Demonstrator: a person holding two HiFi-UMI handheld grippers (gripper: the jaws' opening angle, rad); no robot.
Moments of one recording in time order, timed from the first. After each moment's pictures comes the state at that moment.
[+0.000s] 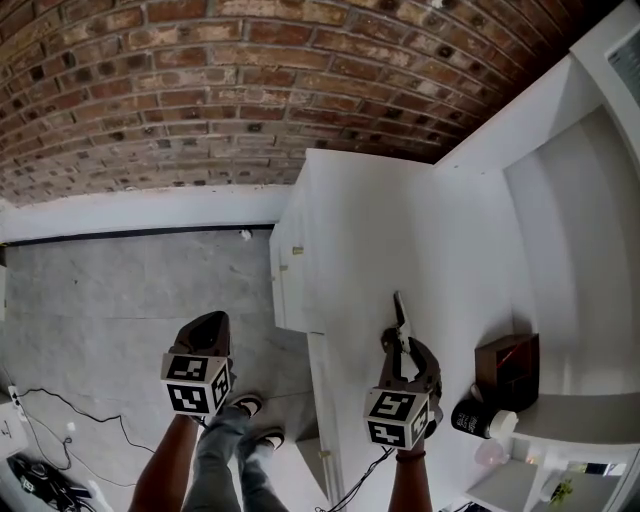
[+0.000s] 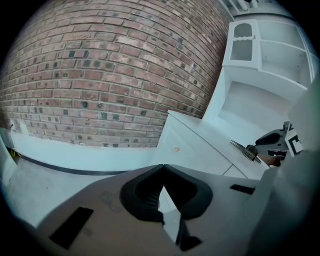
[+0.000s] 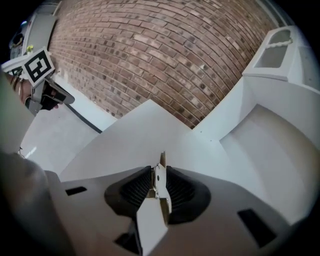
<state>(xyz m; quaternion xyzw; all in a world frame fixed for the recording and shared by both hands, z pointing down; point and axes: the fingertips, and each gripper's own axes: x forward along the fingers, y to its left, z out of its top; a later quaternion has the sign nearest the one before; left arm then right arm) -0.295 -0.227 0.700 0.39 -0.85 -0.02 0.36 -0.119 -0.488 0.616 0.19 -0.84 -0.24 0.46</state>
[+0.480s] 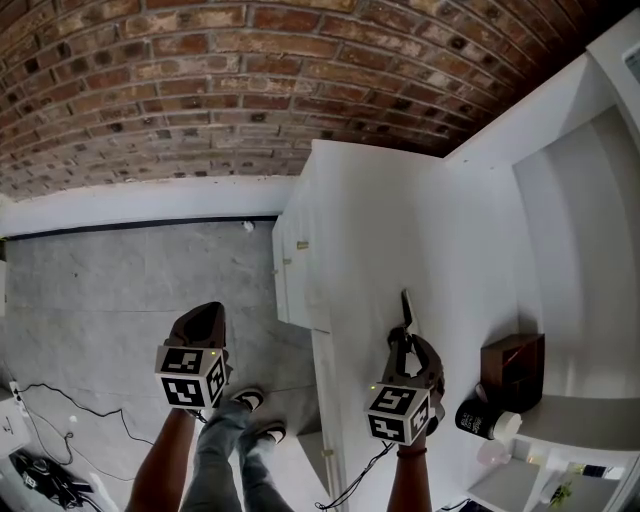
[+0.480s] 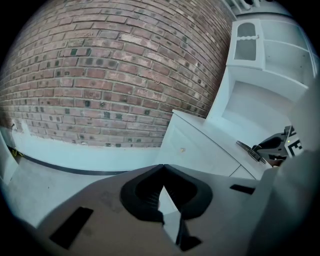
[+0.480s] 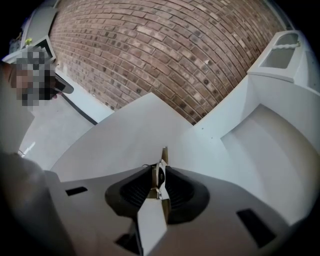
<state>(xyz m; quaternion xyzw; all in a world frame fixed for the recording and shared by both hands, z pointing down) -0.312 -0.220 0.709 0.38 -0.85 -0.02 0.37 -0.120 -0.495 0.635 0.19 -0.82 -0.25 0.48</state>
